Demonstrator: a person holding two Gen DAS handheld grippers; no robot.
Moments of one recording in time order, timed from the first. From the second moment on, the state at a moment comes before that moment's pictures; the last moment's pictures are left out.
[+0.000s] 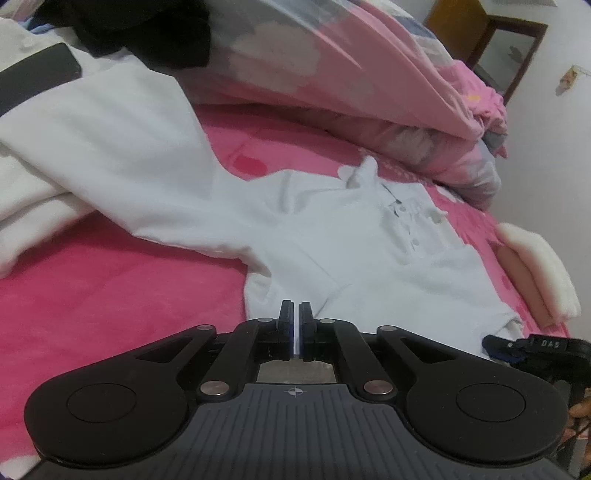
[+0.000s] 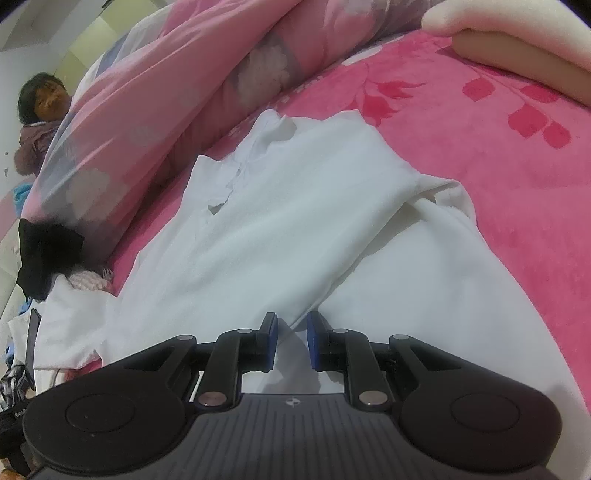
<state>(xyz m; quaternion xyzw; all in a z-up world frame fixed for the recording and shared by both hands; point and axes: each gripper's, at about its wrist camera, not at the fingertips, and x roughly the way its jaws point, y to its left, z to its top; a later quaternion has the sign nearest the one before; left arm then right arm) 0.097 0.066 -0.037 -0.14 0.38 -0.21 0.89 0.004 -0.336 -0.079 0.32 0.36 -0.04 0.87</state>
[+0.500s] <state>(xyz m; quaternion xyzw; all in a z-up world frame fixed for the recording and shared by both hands) 0.041 0.093 -0.018 -0.06 0.38 -0.23 0.89 -0.053 -0.234 -0.014 0.21 0.35 0.14 0.90</state>
